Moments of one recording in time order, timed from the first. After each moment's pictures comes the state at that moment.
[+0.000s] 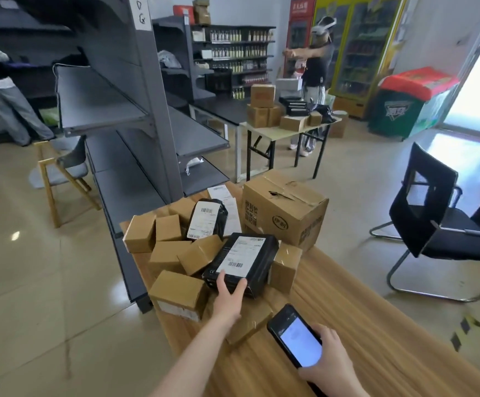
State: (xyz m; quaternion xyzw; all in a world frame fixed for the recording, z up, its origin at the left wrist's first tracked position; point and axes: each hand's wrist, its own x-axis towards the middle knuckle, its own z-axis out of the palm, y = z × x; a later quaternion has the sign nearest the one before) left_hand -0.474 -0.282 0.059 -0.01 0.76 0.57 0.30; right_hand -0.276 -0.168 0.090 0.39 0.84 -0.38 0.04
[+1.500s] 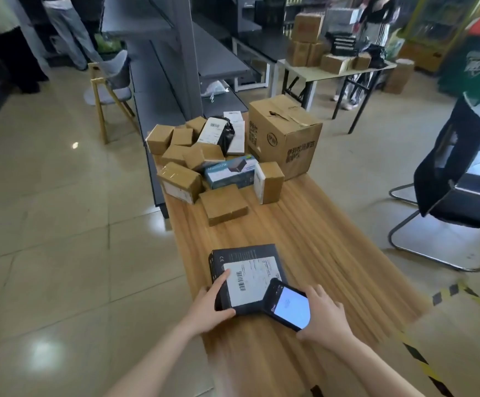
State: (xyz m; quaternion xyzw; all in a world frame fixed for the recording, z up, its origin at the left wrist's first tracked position) left_hand -0.162 -0.364 0.002 0.13 0.86 0.38 0.32; right_hand -0.050 -0.114 0.044 0.18 0.95 -0.21 0.15
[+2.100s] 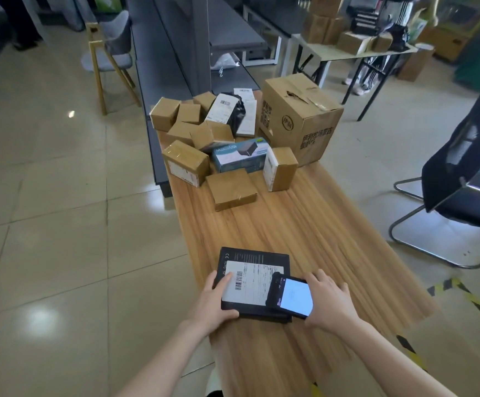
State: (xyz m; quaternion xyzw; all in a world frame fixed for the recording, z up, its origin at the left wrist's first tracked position) left_hand -0.165 -0.370 -0.057 0.12 0.89 0.34 0.29; right_hand -0.084 -0.119 0.049 0.13 0.97 -0.07 0.20
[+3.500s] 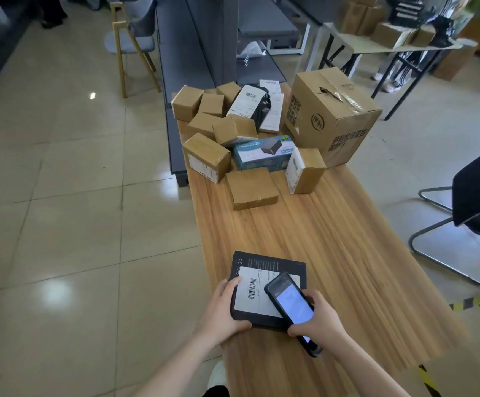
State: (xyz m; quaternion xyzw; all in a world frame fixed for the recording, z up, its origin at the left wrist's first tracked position) left_hand -0.164 -0.380 -0.065 0.11 0.87 0.42 0.24; right_hand -0.103 -0.148 0.001 0.29 0.84 -0.40 0.22
